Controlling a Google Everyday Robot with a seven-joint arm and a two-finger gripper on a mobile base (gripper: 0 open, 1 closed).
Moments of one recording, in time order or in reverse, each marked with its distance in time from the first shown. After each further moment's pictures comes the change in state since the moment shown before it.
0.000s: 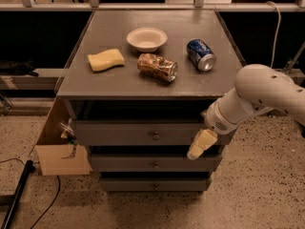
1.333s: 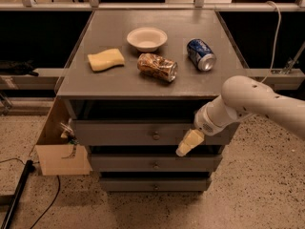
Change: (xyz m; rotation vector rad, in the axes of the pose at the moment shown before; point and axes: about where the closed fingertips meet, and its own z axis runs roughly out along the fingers) arm -0.010 -0.025 0.051 0.040 -0.054 0.045
